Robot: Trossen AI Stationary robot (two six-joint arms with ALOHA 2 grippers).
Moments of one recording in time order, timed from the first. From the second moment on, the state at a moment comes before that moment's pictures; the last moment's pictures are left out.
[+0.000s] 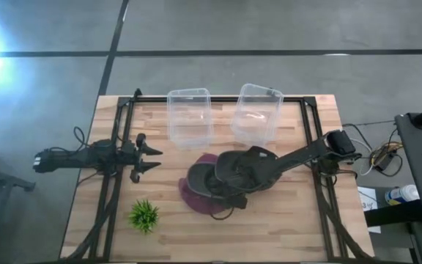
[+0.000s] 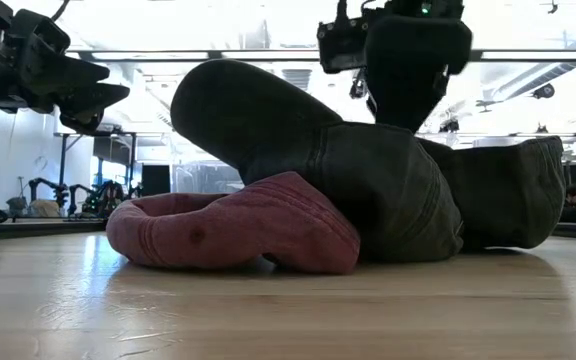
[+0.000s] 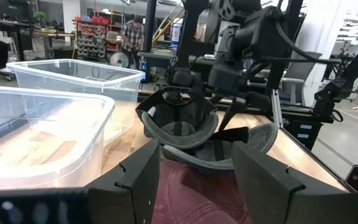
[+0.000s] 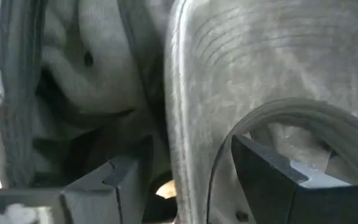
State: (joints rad) left arm -0.01 0.02 0.03 -0.02 0.01 -0.12; right arm 0.29 1.86 1.39 -0.85 0.24 0.53
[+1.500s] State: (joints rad) left arm -0.01 0.02 0.03 -0.02 0.01 -0.12; right arm 0.09 1.27 1.37 -0.72 1.21 0.78
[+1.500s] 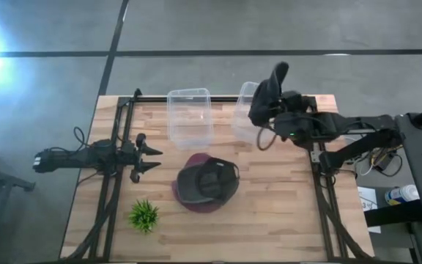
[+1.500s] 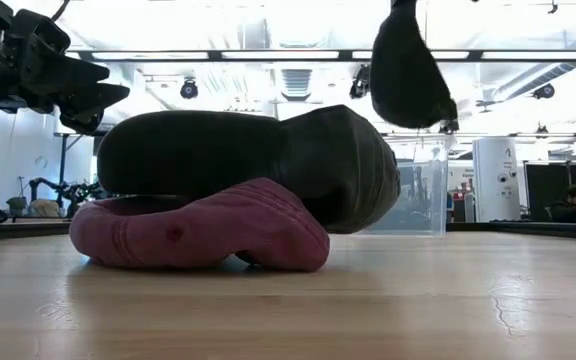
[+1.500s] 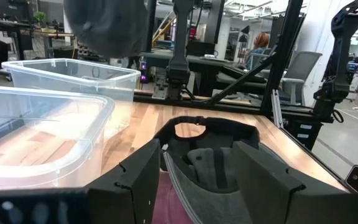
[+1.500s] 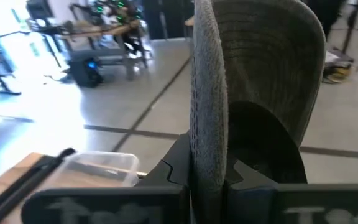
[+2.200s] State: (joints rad) left arm -0.01 0.02 0.03 -0.01 0.01 -0.18; right arm -0.13 1.44 1.20 -0.60 0.93 0.94
